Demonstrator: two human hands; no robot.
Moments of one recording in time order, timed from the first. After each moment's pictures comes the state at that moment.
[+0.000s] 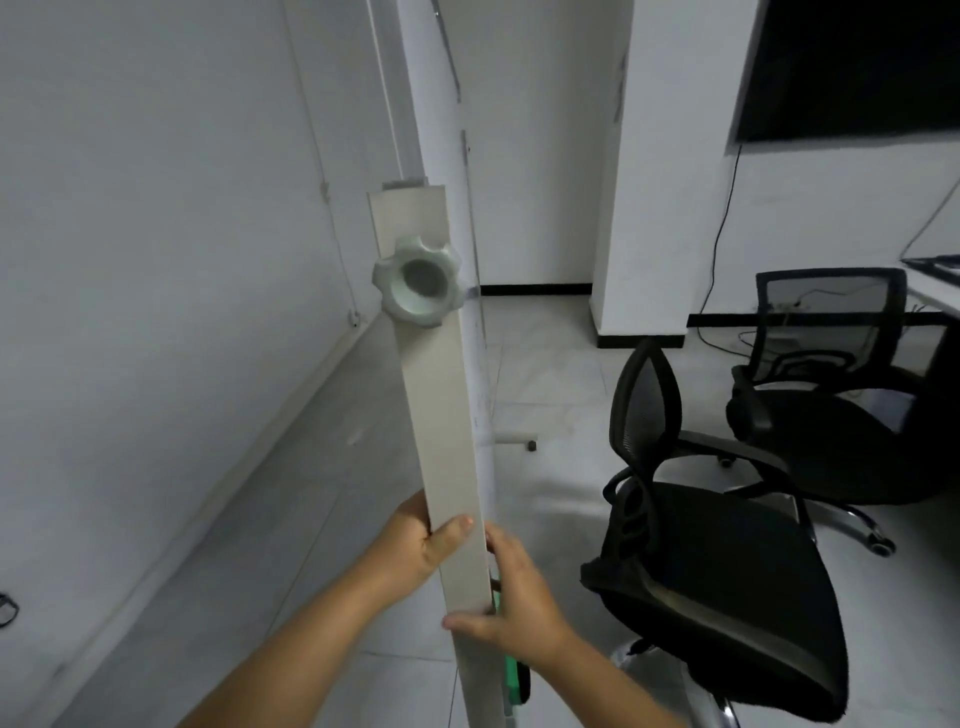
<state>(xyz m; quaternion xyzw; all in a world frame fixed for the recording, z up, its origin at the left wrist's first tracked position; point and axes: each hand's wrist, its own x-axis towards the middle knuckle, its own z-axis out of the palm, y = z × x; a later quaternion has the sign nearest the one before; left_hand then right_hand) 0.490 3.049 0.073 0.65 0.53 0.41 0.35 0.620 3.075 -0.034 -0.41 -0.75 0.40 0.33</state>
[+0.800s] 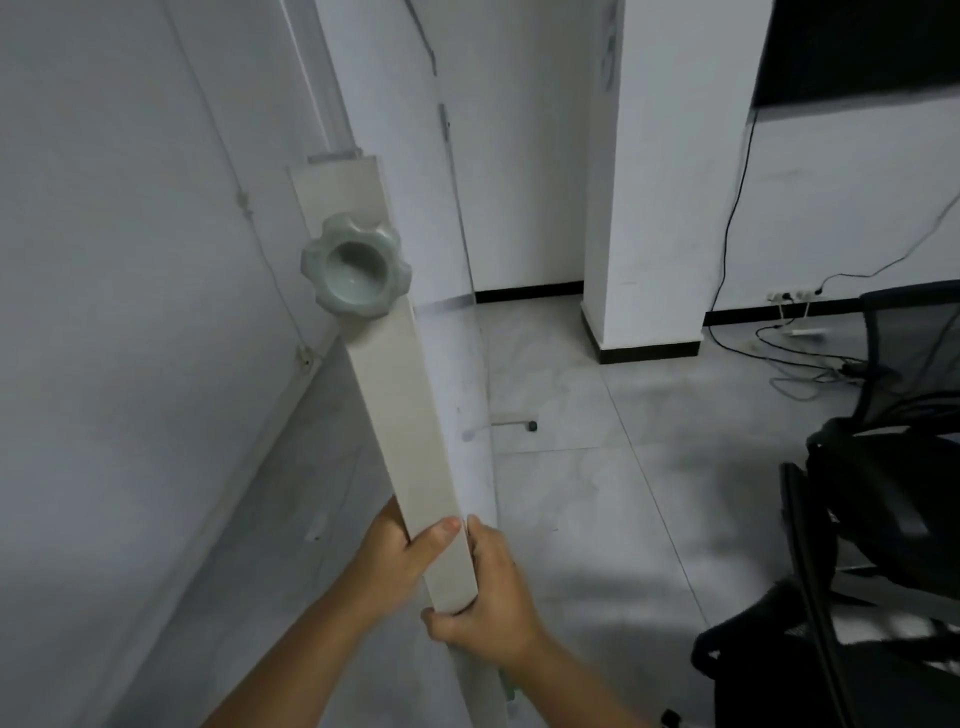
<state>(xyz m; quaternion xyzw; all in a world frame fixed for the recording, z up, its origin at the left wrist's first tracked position) 0.375 3.530 0.052 0.65 0.50 0.45 0.36 0.483 3.537 -0.037 -0.50 -0.68 0.39 0.37</state>
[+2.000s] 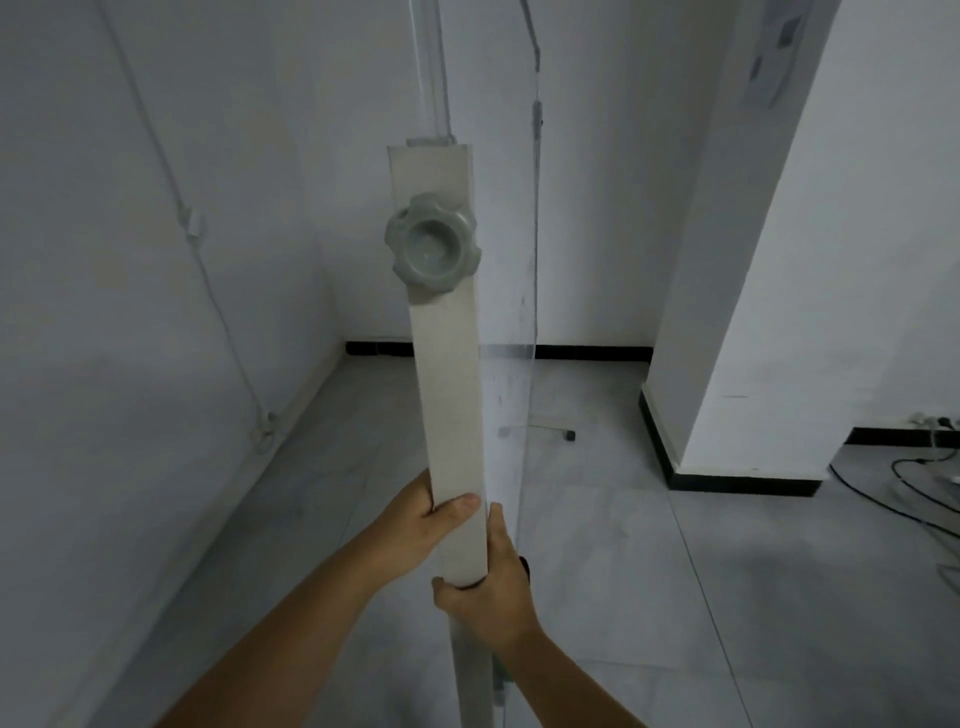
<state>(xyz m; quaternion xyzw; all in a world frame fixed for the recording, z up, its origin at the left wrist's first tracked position) 0.268 4.275 0.055 0.65 0.47 0.40 0.45 0.377 4.273 -0.041 -0.50 -0.61 0.47 0.39</state>
